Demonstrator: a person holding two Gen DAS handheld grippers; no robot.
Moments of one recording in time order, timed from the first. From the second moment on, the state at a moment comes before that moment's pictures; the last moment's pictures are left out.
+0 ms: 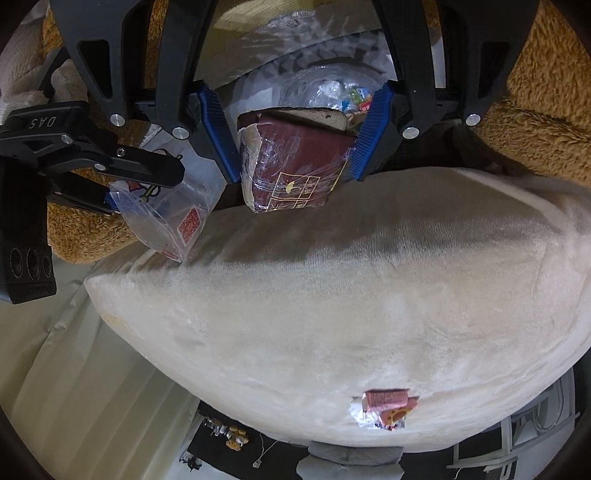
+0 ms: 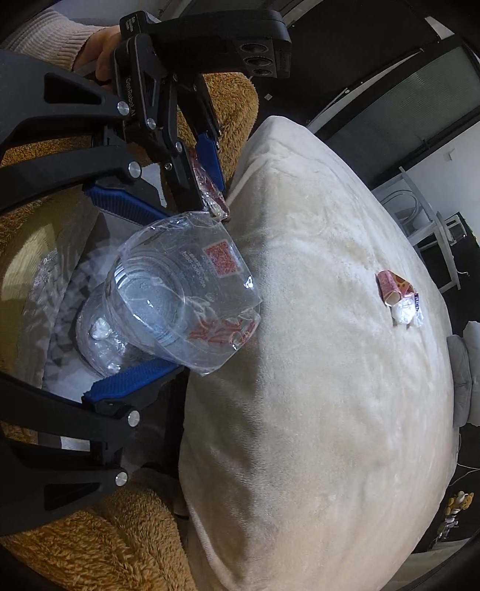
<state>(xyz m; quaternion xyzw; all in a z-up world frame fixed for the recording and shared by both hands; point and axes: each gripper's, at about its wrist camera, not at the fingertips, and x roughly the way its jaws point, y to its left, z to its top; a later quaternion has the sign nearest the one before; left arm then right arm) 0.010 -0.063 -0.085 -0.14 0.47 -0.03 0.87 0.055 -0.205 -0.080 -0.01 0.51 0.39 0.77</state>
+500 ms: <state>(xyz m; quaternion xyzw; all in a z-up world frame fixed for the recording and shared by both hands) 0.029 -0.044 -0.155 -0.18 0.57 0.00 0.80 0.097 -0.176 -0.146 0.00 0.63 0.35 0.70</state>
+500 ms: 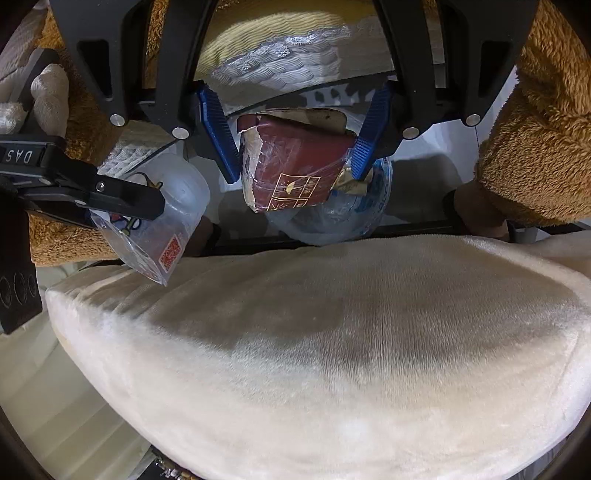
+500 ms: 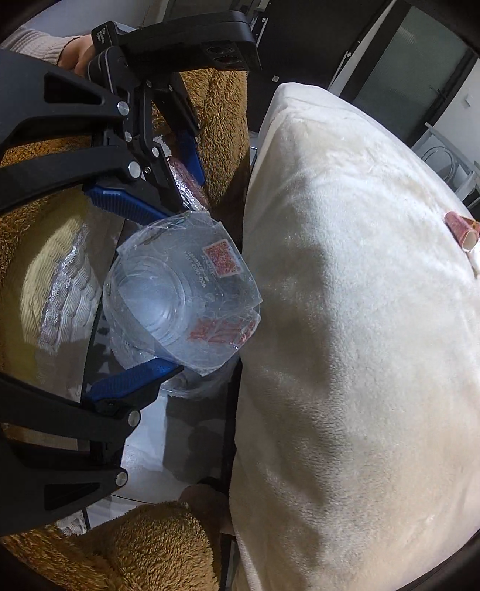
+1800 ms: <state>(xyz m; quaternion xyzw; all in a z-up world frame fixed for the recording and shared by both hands) 0.043 -0.040 -0.183 -0.21 0.61 0.01 0.76 0.127 -0.168 -0.191 0.03 0.70 0.30 0.64</state>
